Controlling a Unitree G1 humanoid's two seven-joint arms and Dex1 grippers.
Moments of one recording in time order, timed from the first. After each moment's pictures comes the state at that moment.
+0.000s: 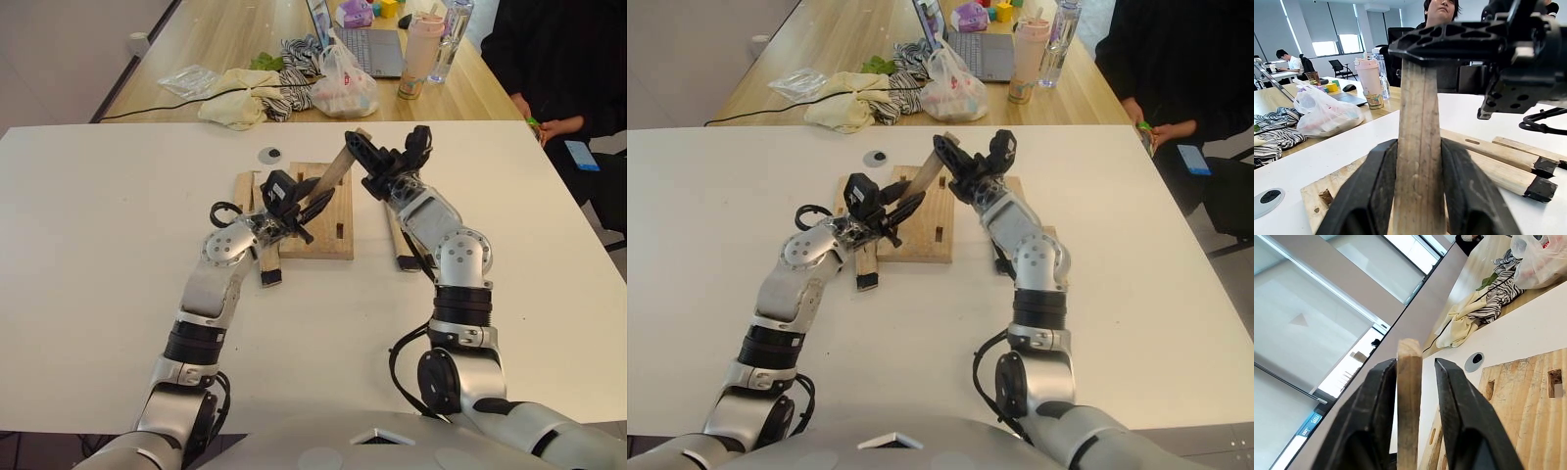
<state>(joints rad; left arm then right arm) -0.28 0.24 -0.14 -0.05 -0.21 0.24 -0.57 -0.52 0.10 -0.24 0.07 0.84 0.71 0.13</state>
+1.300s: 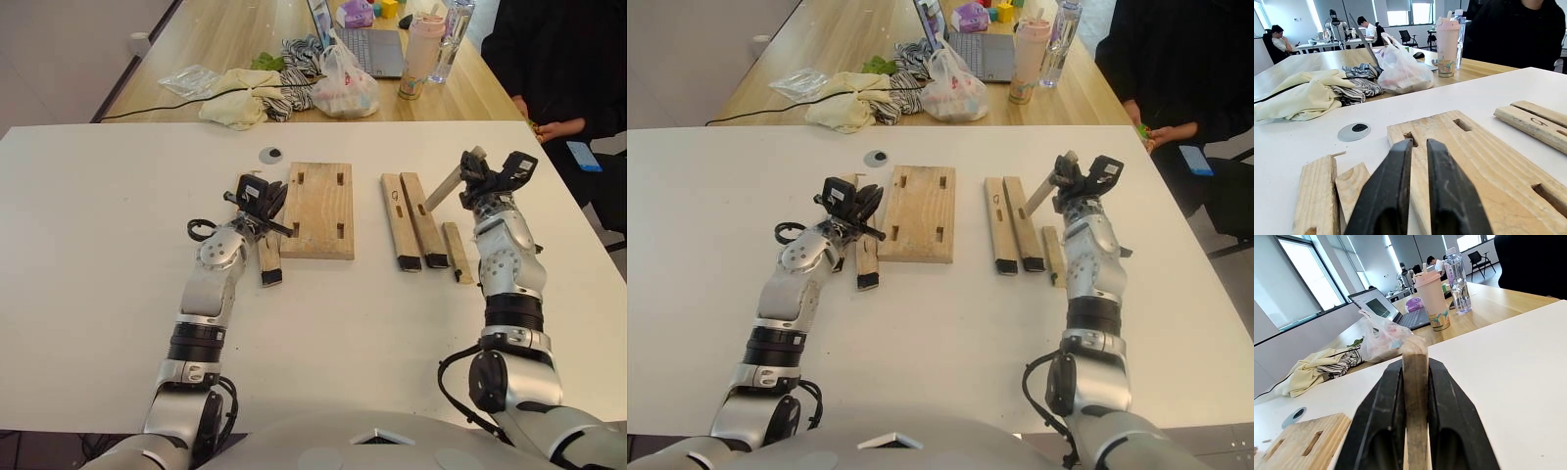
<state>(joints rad) -0.27 0.19 -0.02 0.11 -0.12 0.24 -0.32 -0.48 -0.21 -0.36 0.45 0.42 0.12 0.27</state>
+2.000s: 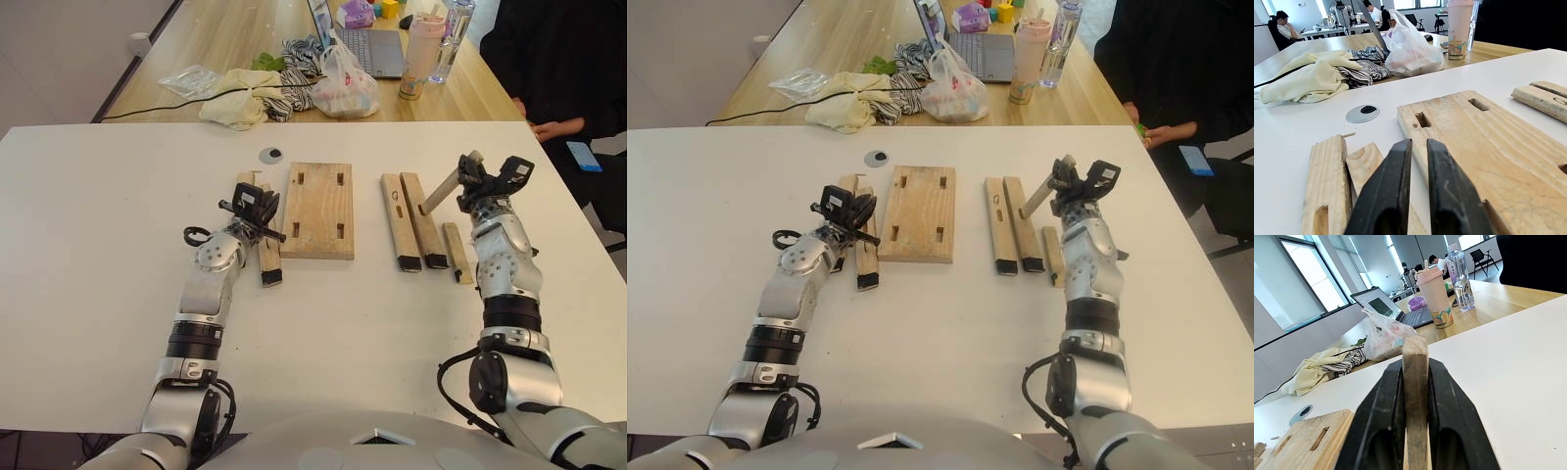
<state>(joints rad) -0.28 0.20 -0.01 0.19 -0.09 0.22 -0.33 -0.45 -0.17 -0.34 0.43 0.45 0.12 0.28</state>
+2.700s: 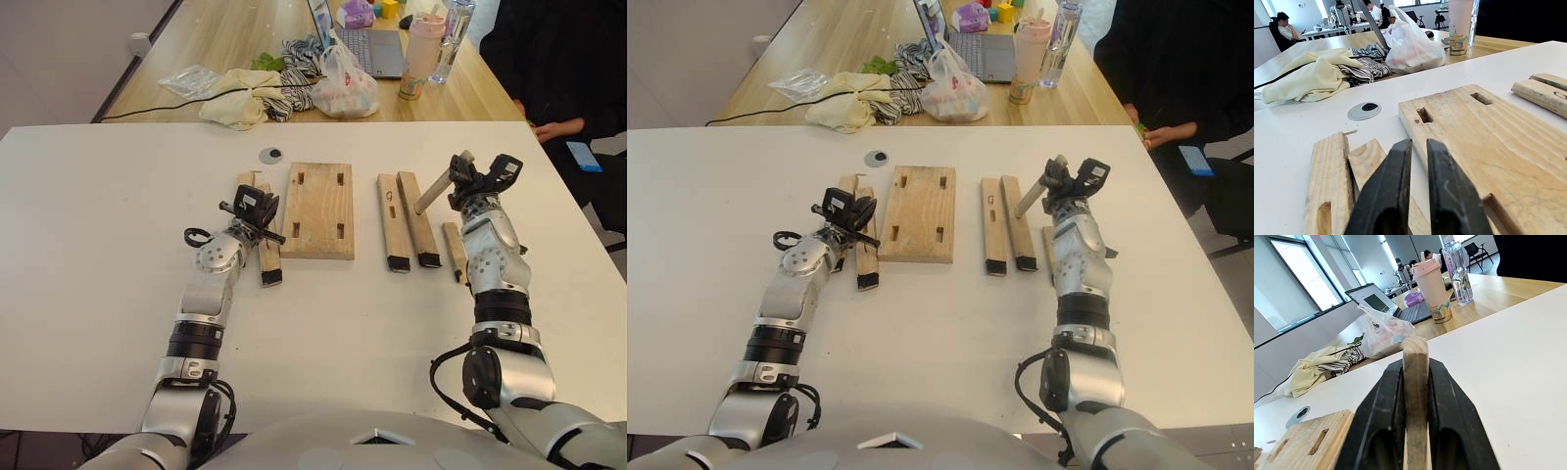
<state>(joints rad) -0.28 0.20 -0.02 0.21 -0.06 0.20 -0.32 -0.48 -0.17 -0.30 0.48 0.40 0.09 0.19</state>
